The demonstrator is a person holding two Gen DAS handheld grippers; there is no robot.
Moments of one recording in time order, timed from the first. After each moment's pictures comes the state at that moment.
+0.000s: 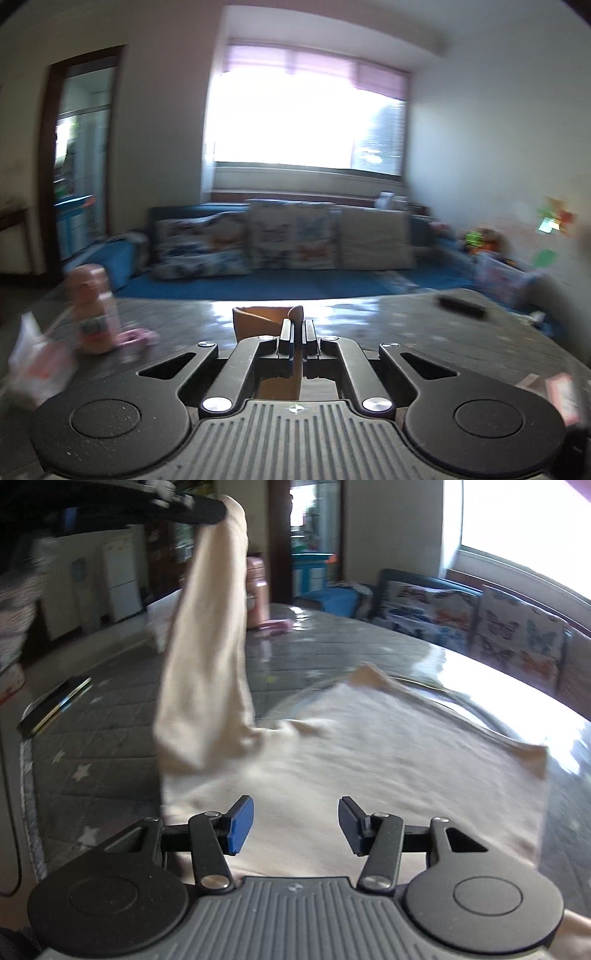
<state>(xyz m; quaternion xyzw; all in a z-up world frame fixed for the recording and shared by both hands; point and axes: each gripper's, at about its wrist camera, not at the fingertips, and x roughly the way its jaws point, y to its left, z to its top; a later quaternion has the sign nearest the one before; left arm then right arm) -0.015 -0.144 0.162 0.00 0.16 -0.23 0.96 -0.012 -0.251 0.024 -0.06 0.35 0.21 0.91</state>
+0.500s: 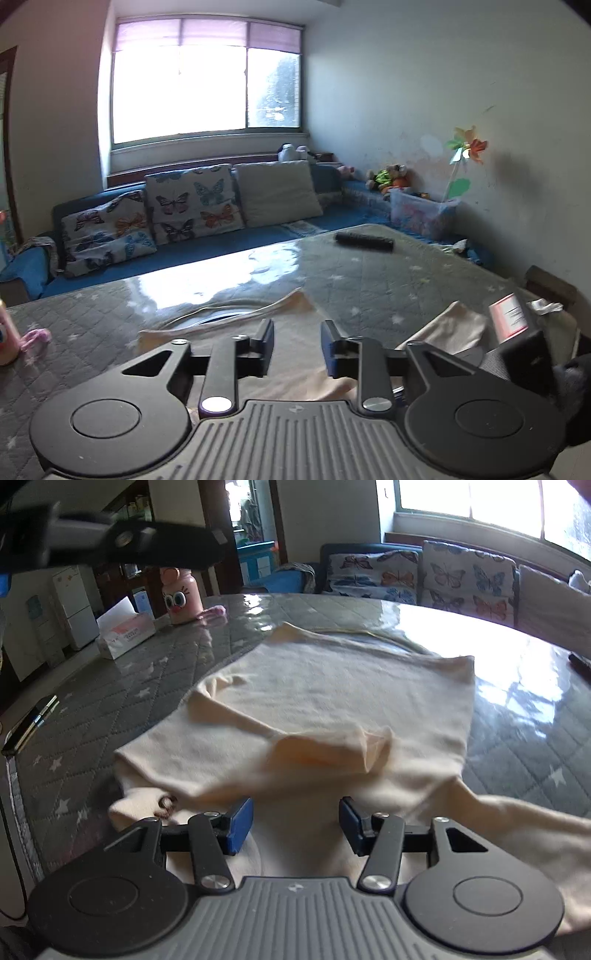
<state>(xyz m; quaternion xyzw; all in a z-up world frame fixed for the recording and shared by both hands) -0.028 -0.198 0.119 0.08 0.21 -0.33 0.92 -0.039 -0.318 0.007 0.00 0.39 0.16 0.91</state>
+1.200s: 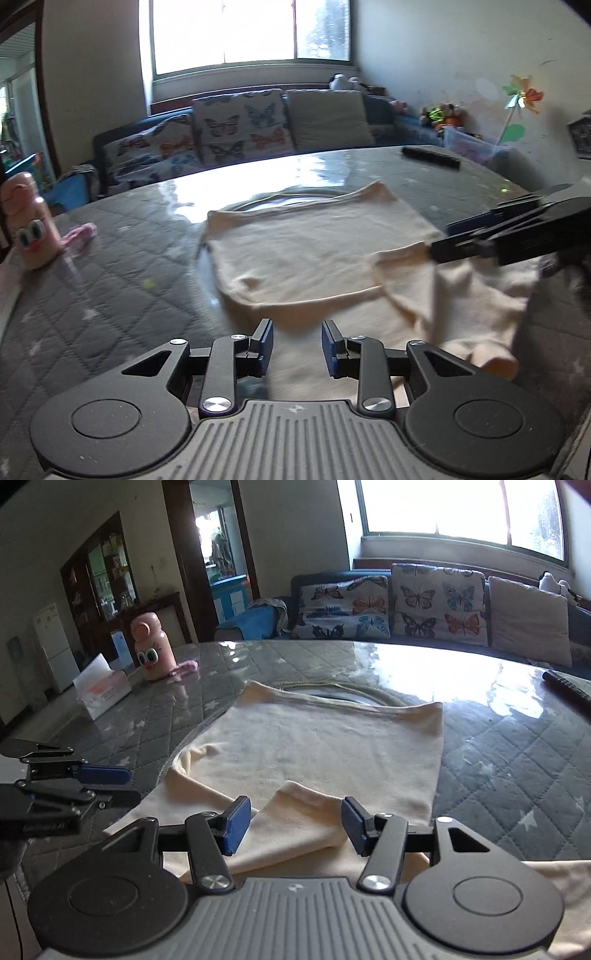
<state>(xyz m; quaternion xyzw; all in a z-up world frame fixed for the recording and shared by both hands) -0.014 -0.163 0.041 0.10 0.32 -0.27 0.90 -0.008 -0.324 0.041 0.03 0.35 0.12 0.93</state>
